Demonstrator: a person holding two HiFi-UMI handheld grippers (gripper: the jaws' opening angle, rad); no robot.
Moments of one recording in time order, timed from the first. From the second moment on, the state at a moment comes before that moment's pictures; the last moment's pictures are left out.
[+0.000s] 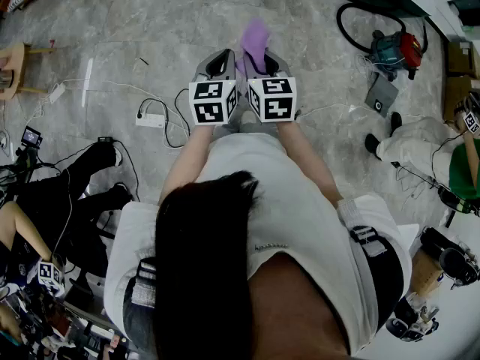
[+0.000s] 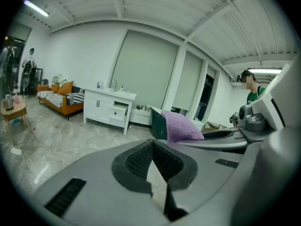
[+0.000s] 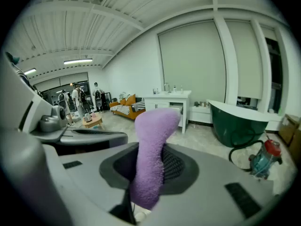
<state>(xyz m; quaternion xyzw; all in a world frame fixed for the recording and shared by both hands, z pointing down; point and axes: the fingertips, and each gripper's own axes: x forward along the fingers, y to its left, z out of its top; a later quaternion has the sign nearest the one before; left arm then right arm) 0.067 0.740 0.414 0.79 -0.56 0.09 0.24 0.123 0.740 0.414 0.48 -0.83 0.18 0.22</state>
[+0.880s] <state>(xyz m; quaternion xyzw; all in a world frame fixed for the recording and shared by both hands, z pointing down) 0.047 0.731 0.416 0.79 -0.56 0.09 0.24 0.102 0.732 0.416 0.48 -0.83 0.18 0.22</state>
